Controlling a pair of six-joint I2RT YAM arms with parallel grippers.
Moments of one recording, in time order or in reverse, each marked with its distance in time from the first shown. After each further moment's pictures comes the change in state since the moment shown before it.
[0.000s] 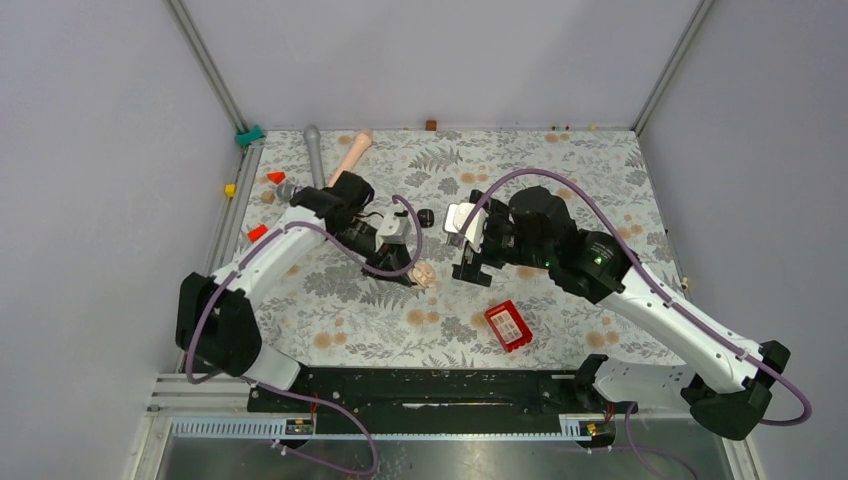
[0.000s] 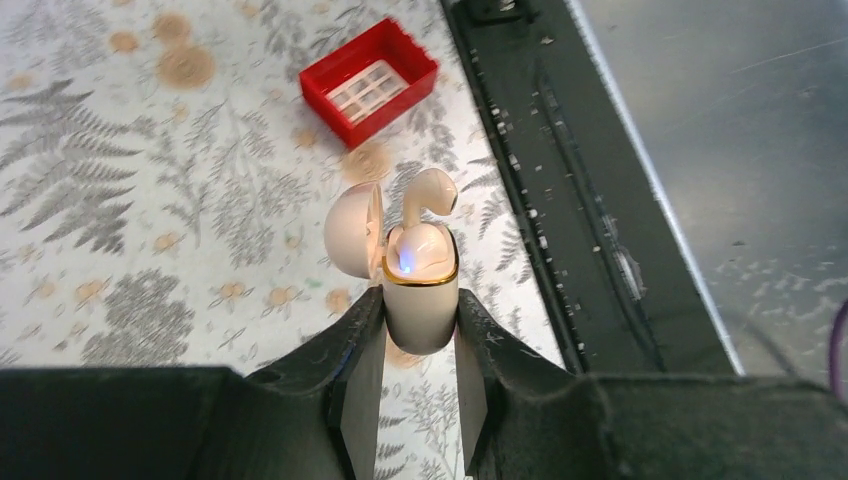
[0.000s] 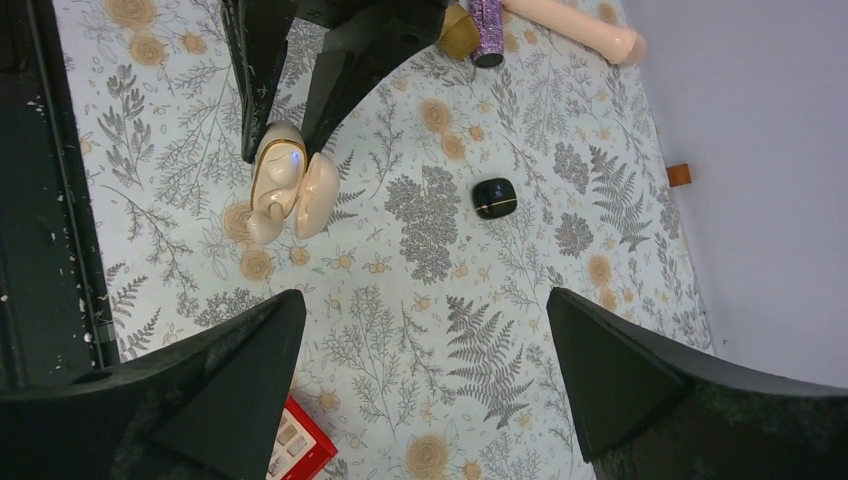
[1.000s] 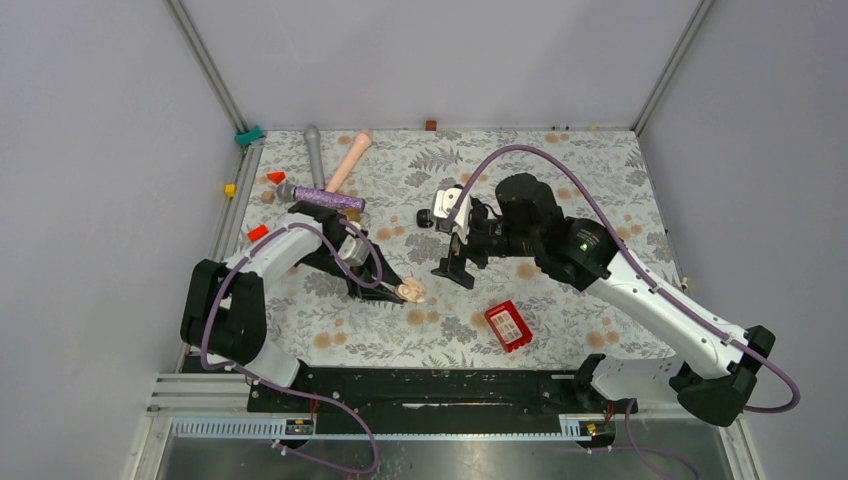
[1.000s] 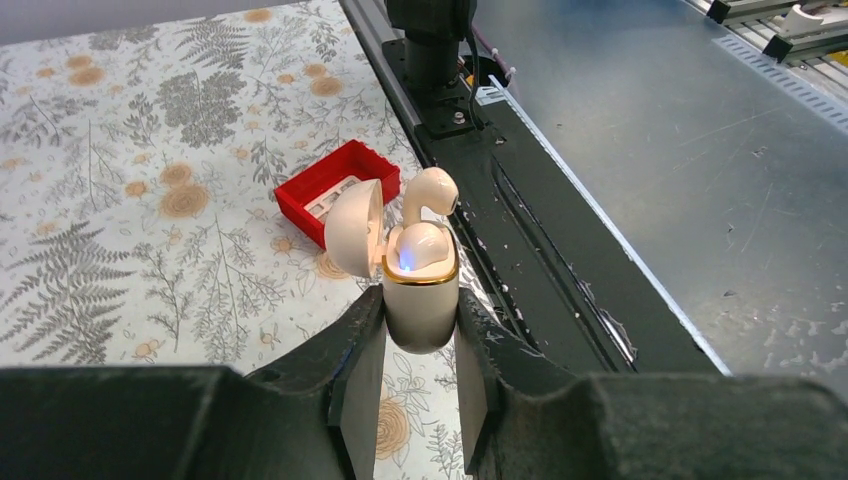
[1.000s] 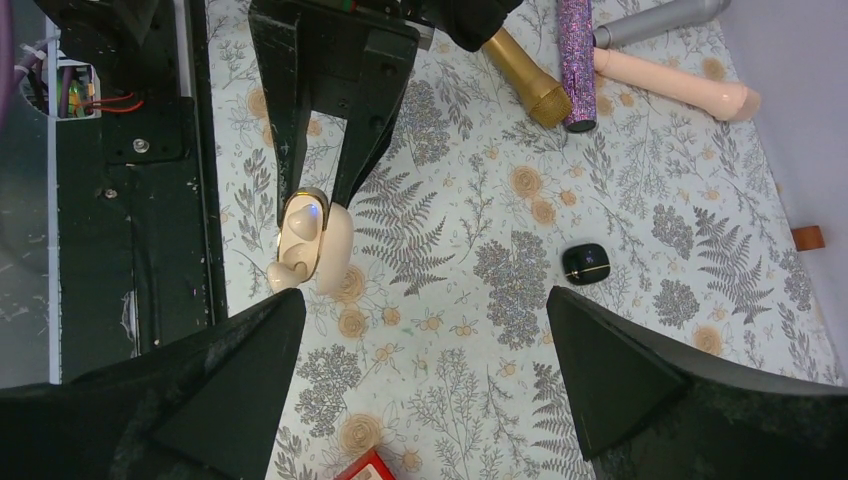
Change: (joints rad) left arm 0.111 0.014 -0.221 -0.314 0.311 0.703; right arm 0.004 0.095 0.093 0.015 -0.178 0.158
